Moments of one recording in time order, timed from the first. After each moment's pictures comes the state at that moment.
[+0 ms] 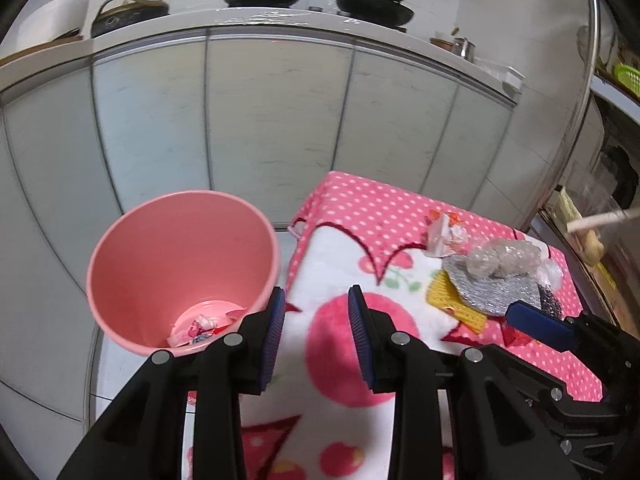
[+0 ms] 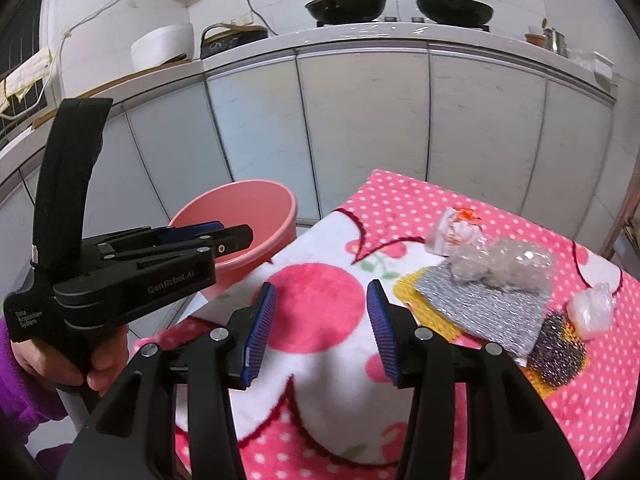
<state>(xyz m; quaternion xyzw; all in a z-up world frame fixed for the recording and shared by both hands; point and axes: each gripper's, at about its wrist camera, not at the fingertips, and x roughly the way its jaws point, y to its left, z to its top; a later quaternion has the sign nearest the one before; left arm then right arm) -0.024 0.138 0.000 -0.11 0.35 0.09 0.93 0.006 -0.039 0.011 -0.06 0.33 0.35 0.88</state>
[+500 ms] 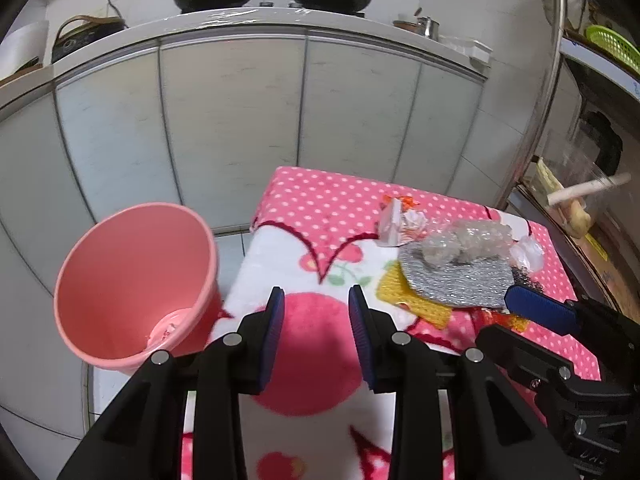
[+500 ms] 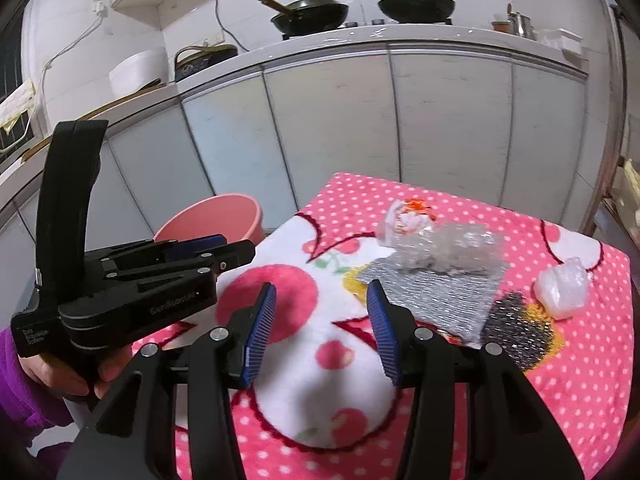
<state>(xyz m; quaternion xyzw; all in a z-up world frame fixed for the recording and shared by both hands) 0.000 0.089 0.001 -0.07 0.36 0.05 0.93 0.018 -0.089 0.012 -0.02 0.33 0.32 0.89</state>
